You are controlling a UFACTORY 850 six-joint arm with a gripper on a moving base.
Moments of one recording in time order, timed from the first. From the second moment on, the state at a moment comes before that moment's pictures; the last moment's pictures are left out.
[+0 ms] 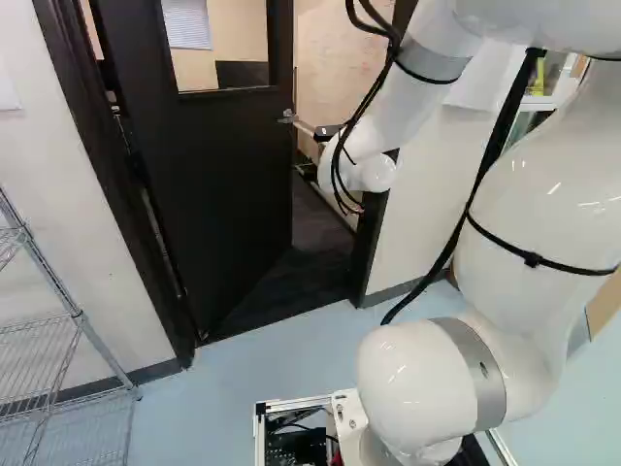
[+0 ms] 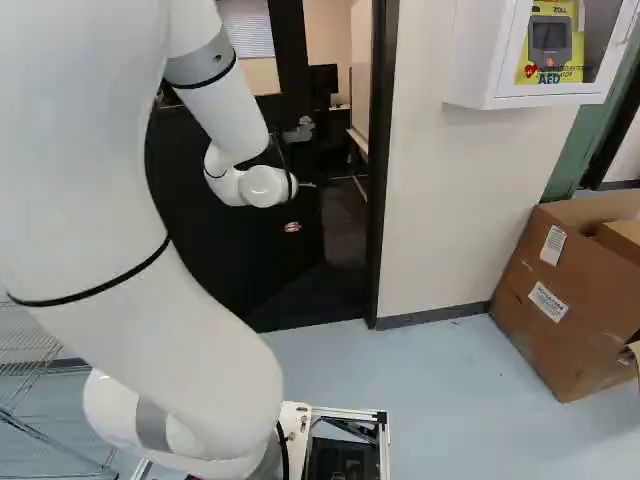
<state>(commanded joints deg) -0.9 -0.7 -33.0 -5.3 34.9 0.0</state>
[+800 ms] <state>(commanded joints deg) -1.7 0.2 -32.1 -5.3 34.9 0.0</state>
